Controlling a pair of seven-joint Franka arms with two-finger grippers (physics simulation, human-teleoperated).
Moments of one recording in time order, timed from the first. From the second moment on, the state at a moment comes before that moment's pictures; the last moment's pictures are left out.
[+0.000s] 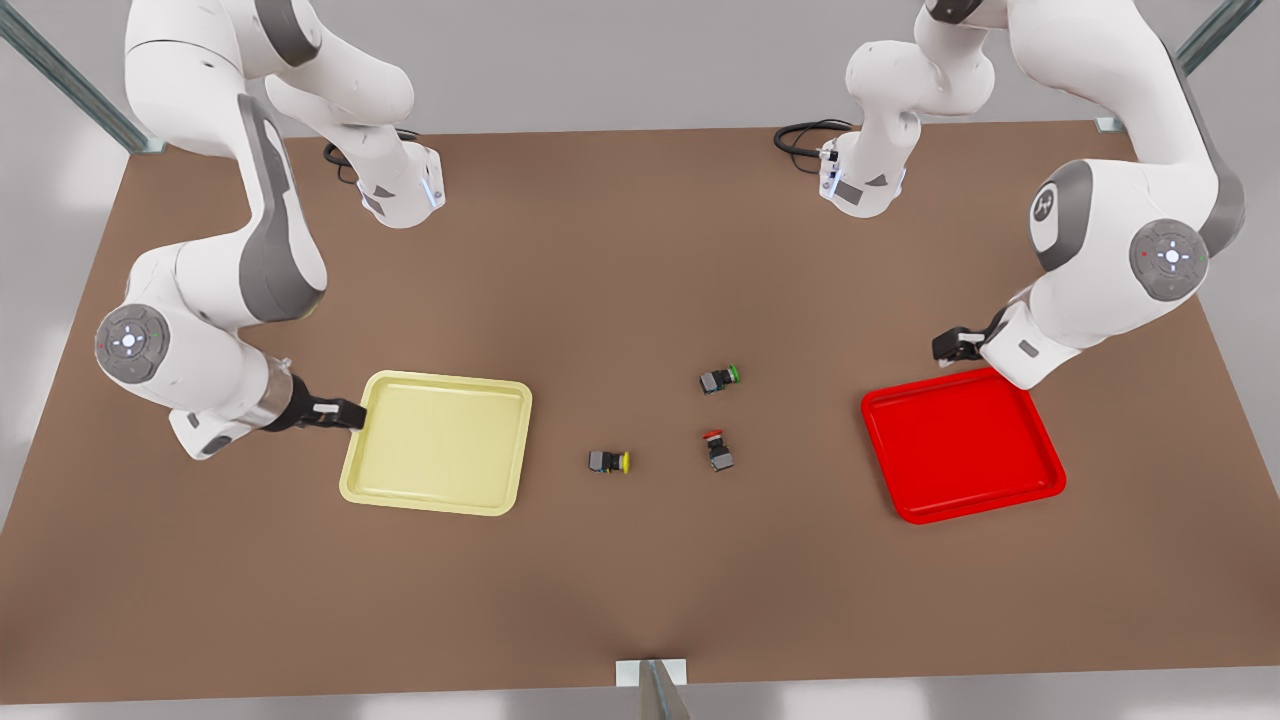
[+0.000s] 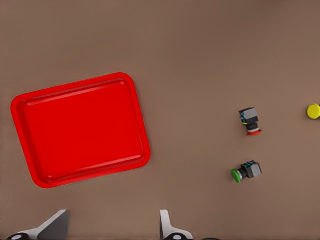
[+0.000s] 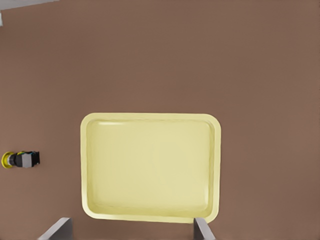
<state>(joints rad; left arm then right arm) -0.22 0.19 0.13 -1.48 -0.05 1.55 -0.04 -0.13 0.32 0.28 -1.42 -0.02 1.68 0.23</state>
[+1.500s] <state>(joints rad) -0.53 0.90 0.00 -1.36 -0.04 2.23 -0.92 0.46 1.04 0.24 -1.06 -0.12 2.03 -0.93</state>
